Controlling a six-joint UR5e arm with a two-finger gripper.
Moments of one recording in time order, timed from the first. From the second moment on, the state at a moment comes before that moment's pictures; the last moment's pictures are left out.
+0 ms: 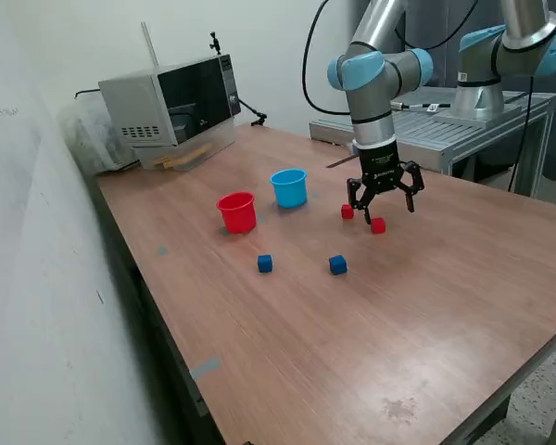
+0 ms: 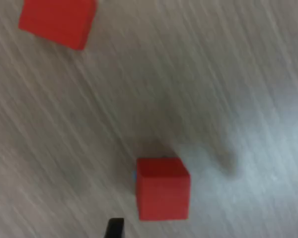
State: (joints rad) arm 0.05 -0.94 1.75 -2.34 -1.42 2.12
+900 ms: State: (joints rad) arm 0.01 -0.90 1.71 -2.37 -1.43 2.12
